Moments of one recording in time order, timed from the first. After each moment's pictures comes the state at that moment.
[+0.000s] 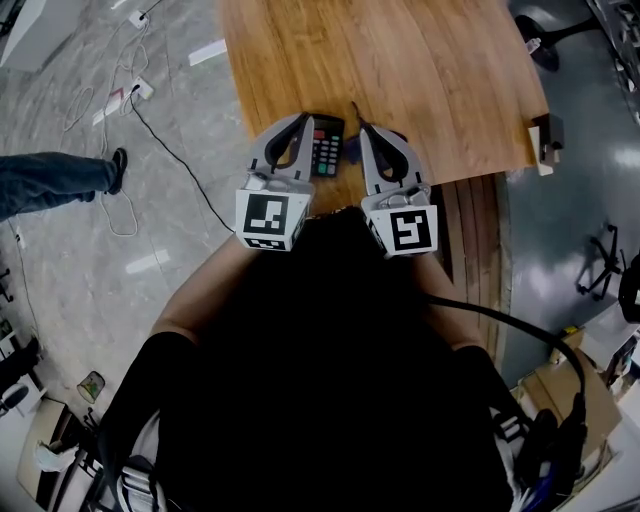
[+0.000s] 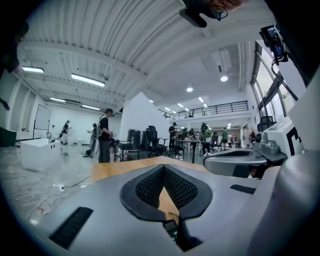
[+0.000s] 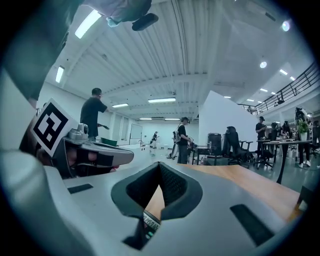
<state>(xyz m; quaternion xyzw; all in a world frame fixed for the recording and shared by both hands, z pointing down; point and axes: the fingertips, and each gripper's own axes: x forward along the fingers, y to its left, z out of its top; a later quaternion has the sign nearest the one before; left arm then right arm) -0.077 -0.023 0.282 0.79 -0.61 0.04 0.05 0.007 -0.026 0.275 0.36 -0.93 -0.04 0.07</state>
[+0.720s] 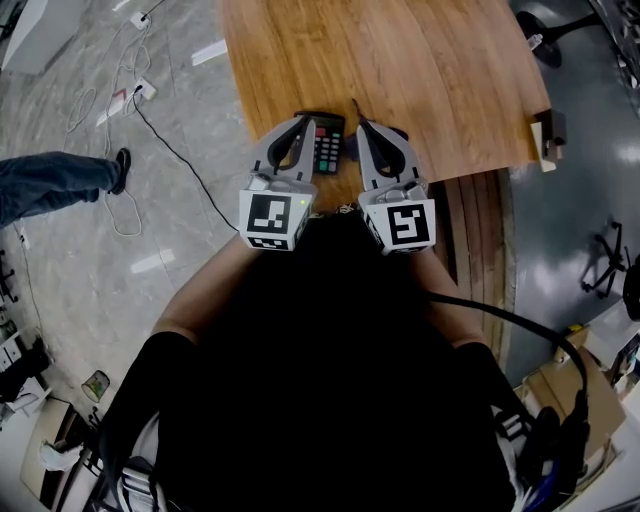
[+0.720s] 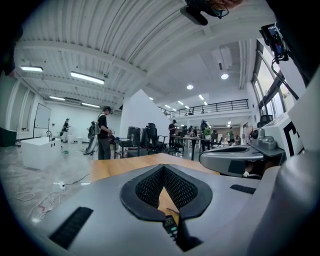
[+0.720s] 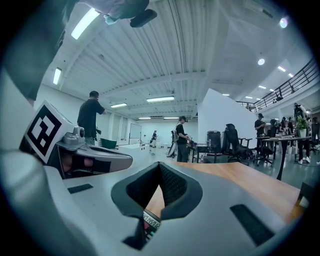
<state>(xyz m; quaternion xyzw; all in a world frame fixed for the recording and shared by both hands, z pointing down) -0.071 -0.017 0.291 0.79 -0.61 0.06 0.06 0.004 -0.025 0.277 0.37 -0.93 -0.02 0.07</state>
